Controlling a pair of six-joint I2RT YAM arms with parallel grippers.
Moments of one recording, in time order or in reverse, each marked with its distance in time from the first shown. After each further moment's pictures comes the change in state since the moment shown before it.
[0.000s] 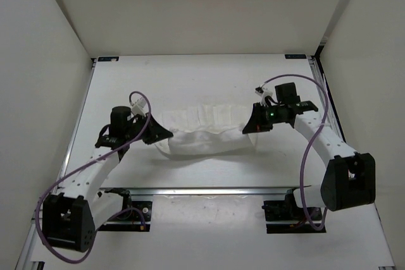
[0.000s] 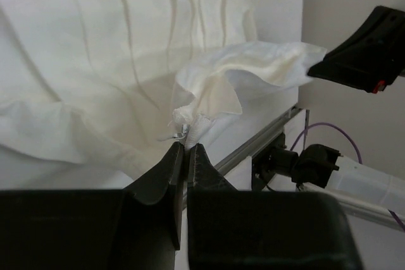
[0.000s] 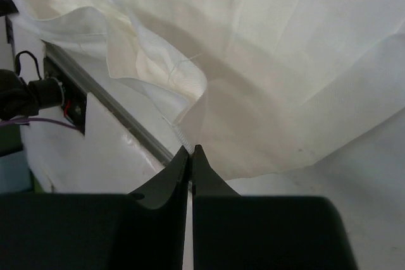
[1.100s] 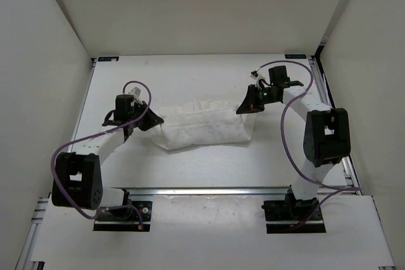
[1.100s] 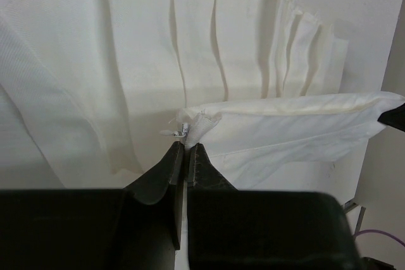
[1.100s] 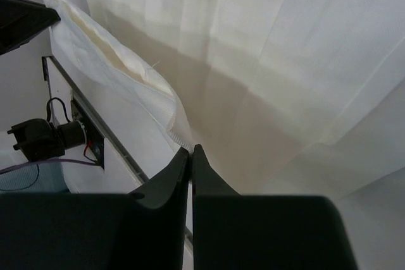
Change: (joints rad) left arm 0.061 0.291 0.109 0.074 -0.322 0.041; right arm -0.064 0.423 0.255 0.123 -0.114 0.052
